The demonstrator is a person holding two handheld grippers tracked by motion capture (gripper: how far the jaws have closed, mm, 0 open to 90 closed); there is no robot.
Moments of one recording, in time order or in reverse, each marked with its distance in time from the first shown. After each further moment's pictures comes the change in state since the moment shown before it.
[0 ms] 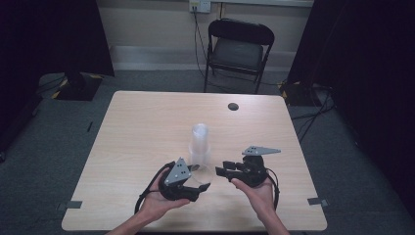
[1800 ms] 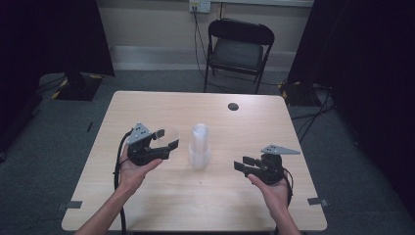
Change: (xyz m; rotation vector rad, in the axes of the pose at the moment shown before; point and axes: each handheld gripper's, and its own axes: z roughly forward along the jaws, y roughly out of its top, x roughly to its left) left arm 0.097 0.014 -0.046 -0.126 0.269 -0.229; right arm -0.032 -0.008 -0.029 -0.058 -0.154 0.040
